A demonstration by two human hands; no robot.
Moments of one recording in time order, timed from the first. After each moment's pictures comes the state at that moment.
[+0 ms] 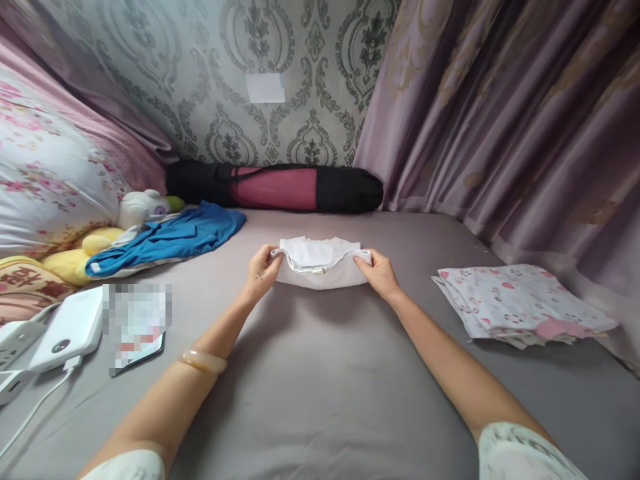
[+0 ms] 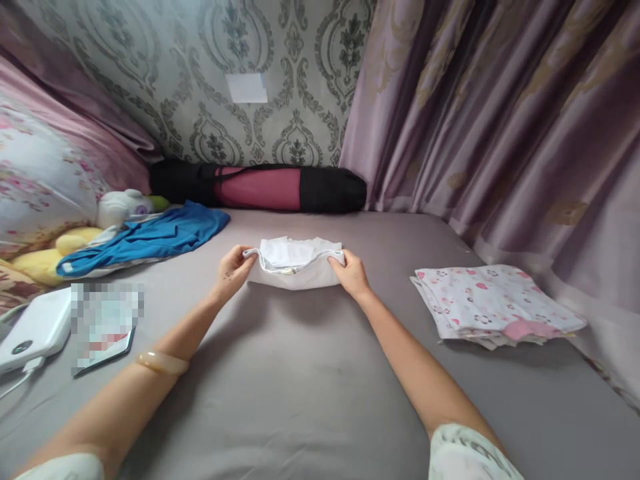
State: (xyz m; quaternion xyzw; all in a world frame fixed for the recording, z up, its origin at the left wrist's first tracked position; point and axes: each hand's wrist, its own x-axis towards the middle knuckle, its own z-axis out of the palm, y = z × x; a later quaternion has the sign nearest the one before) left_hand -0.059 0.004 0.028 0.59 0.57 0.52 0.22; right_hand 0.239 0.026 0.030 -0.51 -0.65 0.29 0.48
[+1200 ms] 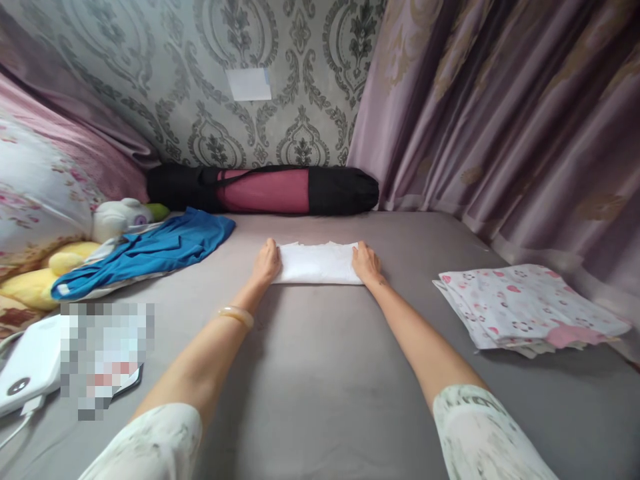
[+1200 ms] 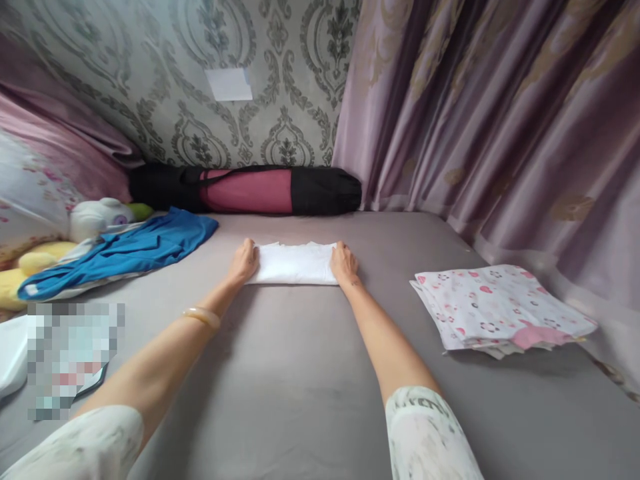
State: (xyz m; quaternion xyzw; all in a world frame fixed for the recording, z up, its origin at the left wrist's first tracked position) left_hand -0.053 0.093 0.003 0.67 0.72 0.20 0.04; right_hand 0.226 0.095 0.014 -0.75 -0.65 0.06 0.14
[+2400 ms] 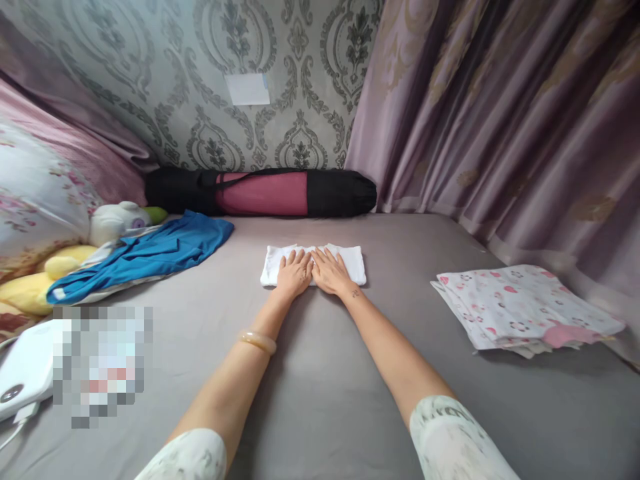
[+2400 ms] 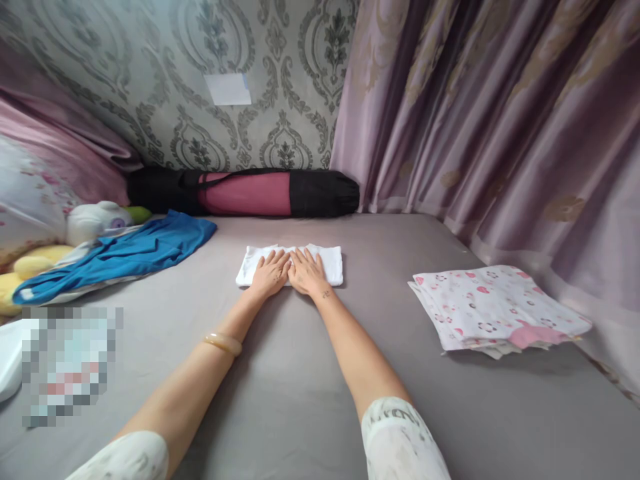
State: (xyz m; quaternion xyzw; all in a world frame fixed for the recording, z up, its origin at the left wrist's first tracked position) left_hand 0.021 0.060 0.007 0.75 0.65 0.12 0.07; right_hand 0.156 0.064 0.020 -0.55 -0.82 0.10 0.09
